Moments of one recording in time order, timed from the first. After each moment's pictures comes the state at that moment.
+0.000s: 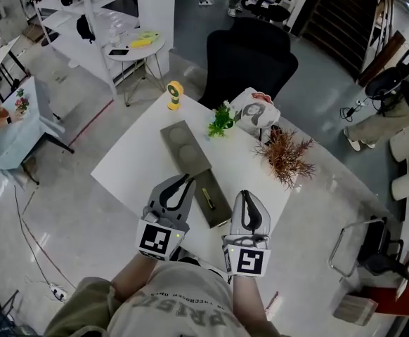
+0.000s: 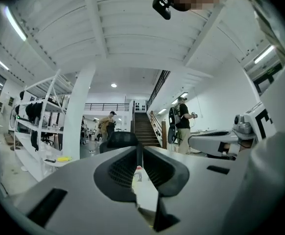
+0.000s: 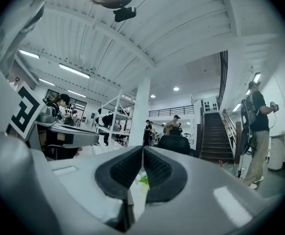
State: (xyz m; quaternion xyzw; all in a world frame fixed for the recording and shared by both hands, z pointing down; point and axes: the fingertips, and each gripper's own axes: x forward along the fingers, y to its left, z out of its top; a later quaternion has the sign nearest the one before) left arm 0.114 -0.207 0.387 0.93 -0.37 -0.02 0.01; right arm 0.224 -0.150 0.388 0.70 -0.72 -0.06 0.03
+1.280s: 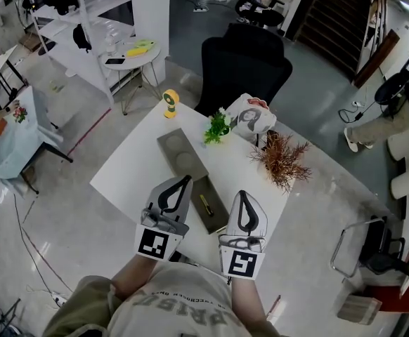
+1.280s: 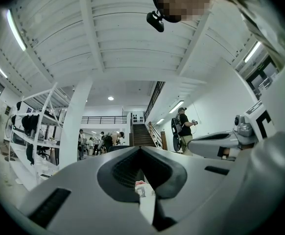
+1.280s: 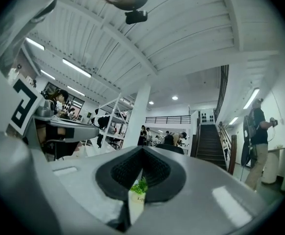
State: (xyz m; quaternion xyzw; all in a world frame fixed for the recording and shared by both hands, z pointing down) left arm 0.120 -0.215 0.353 0.93 -0.37 -0.09 -0.02; right arm 0.225 -0.160 0.358 0.72 -0.68 -0.11 -0.01
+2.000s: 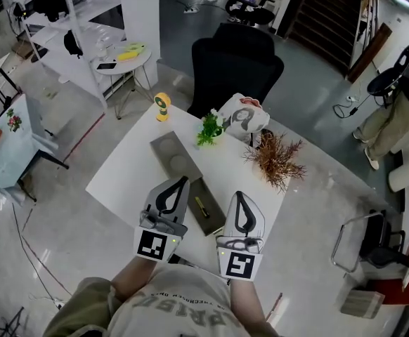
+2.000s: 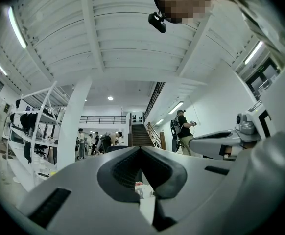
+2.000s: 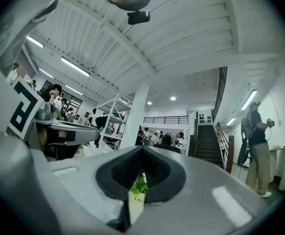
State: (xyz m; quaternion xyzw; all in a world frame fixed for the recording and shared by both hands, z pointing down) left arm 0.131 -0.218 0.354 0.93 -0.36 -0.09 -0.02; right arm 0.232 -0.160 0.350 0.73 -0.67 -0.11 -0.02
